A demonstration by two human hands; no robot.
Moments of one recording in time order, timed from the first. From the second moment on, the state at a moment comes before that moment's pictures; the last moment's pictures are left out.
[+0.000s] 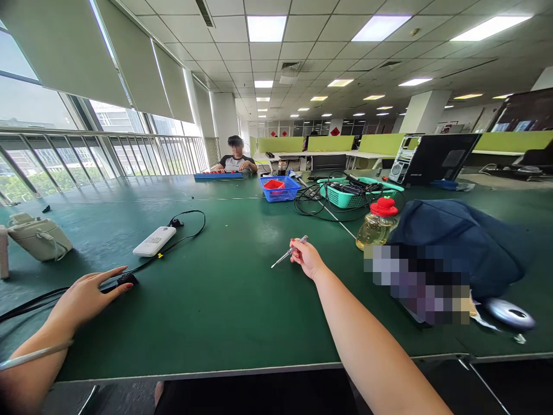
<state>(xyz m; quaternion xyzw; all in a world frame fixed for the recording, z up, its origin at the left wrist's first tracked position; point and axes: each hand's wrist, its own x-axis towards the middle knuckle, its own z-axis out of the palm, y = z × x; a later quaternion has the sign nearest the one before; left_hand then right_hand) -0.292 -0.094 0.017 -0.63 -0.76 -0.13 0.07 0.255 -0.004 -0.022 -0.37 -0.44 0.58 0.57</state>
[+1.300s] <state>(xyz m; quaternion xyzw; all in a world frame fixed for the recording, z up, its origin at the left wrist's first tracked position) -0.294 -0.070 -0.003 -0.74 -0.63 -0.21 0.07 0.255 -0.006 -0.021 -0.37 -0.45 0.59 0.57</state>
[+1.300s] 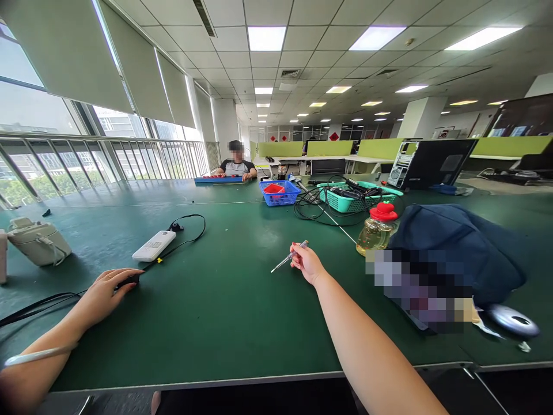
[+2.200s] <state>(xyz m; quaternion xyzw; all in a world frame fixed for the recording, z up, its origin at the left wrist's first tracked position) -0.294 -0.071 -0.005 -0.73 -0.66 -0.18 0.03 0.254 -0.008 -0.020 -0.37 -0.45 0.59 0.56</state>
